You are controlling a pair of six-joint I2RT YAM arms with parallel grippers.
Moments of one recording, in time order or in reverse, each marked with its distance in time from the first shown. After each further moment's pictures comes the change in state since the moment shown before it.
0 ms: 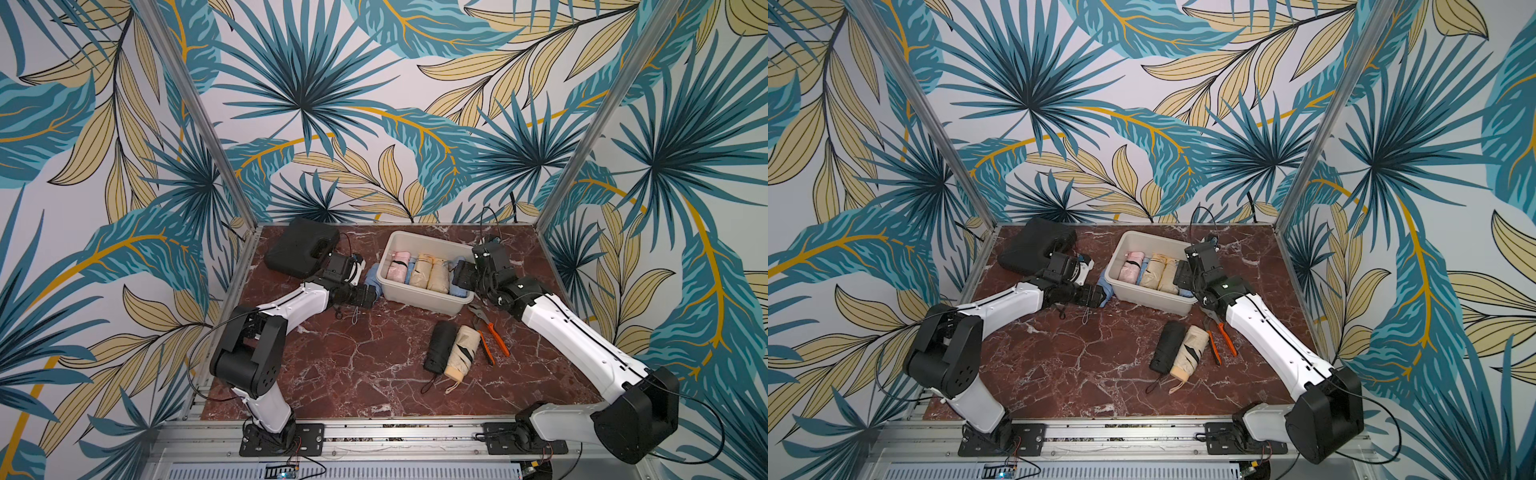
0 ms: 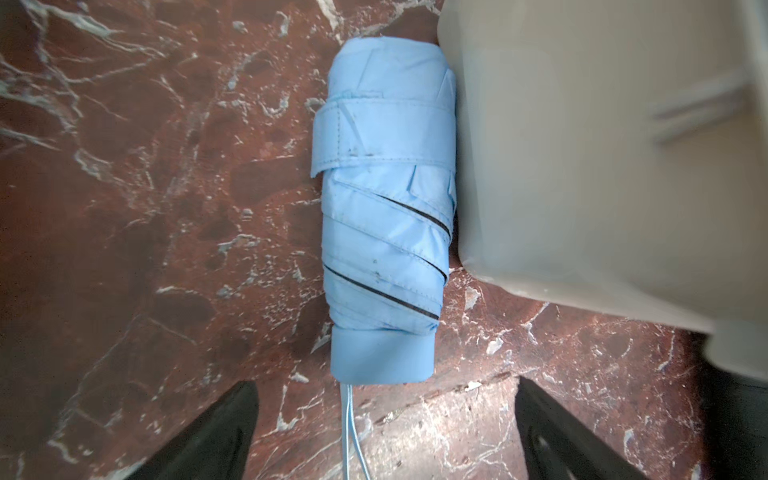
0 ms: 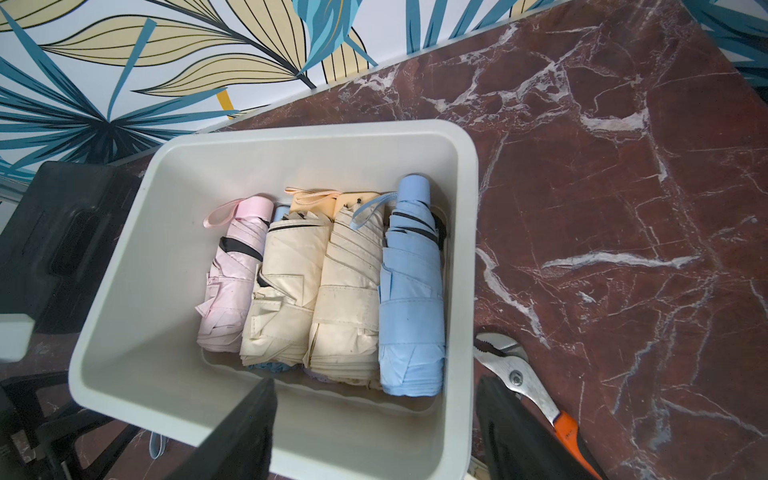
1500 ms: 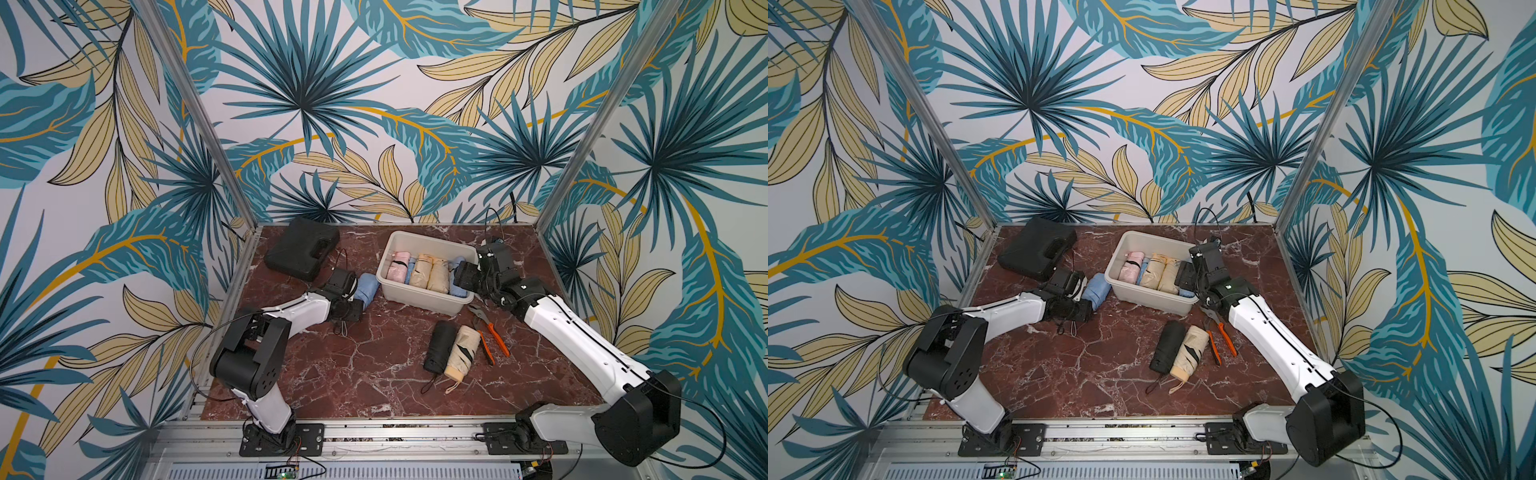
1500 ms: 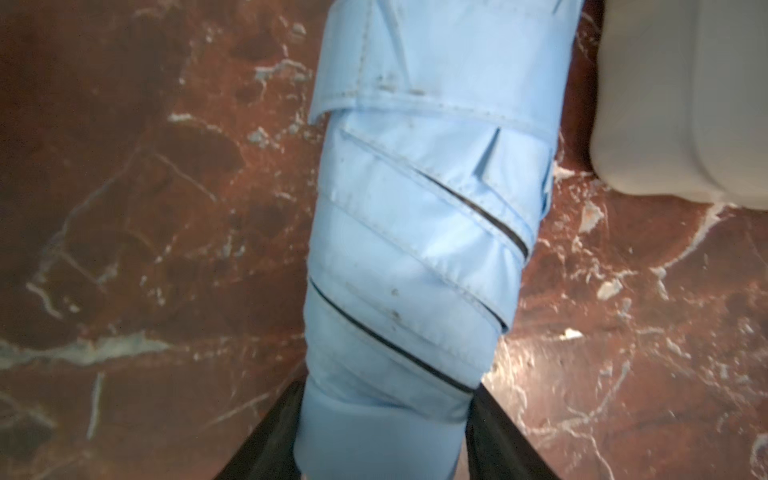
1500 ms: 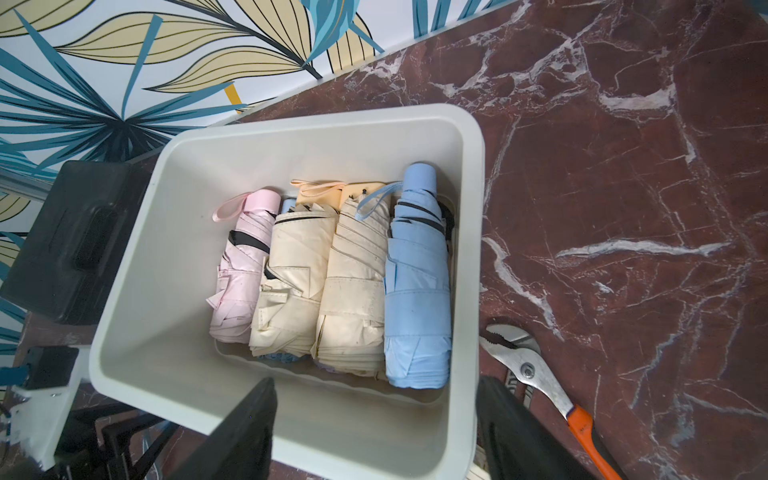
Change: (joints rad) left arm -0.028 -0.065 -0.167 -0.031 -0.132 -0.117; right arm -0.024 -0.013 -0.012 0.006 -0.068 0.014
